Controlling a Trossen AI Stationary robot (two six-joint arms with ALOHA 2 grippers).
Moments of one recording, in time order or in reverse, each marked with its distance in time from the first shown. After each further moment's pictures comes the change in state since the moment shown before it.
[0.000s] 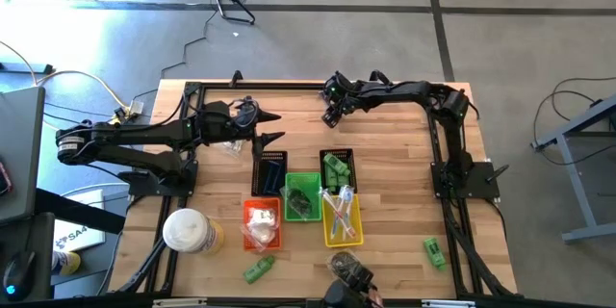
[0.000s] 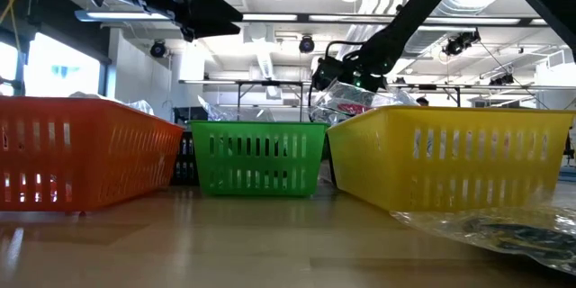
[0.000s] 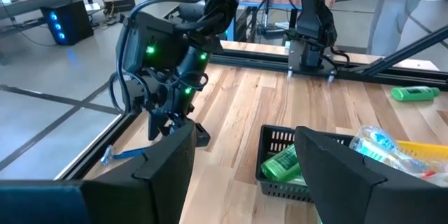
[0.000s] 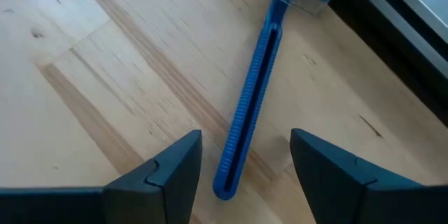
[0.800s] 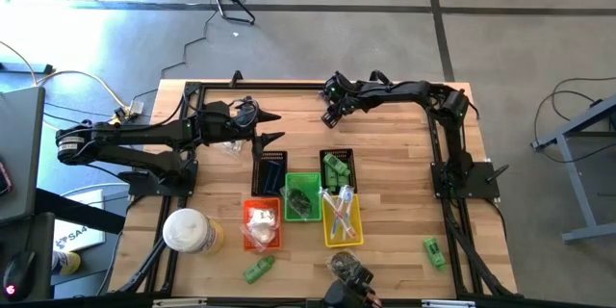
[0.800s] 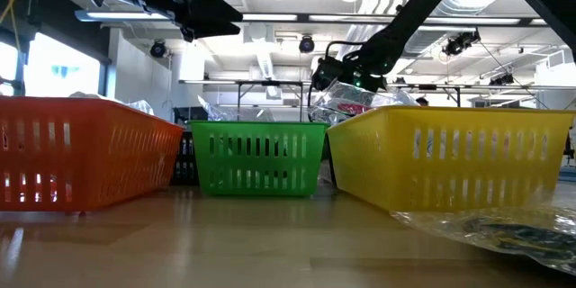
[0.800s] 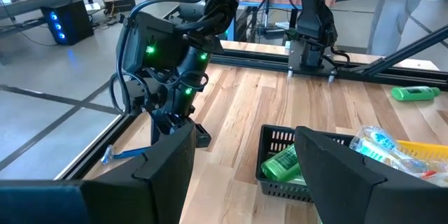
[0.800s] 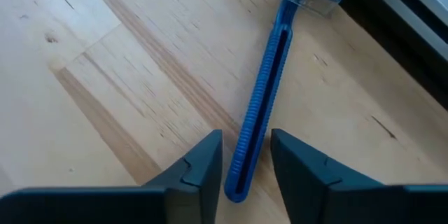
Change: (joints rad) left arm 0.000 0.000 0.000 -0.001 -0.001 0.000; right arm 0.000 0.002 0.000 -0.009 -0.015 0.008
